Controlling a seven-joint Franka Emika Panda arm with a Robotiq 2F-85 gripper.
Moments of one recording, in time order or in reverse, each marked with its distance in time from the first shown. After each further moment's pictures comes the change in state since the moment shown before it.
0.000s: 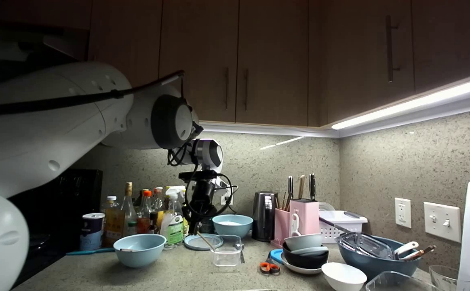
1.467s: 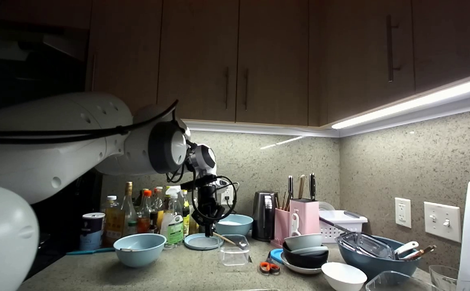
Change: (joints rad) arm 0.092 0.178 -0.087 0.260 -0.167 0.065 -0.006
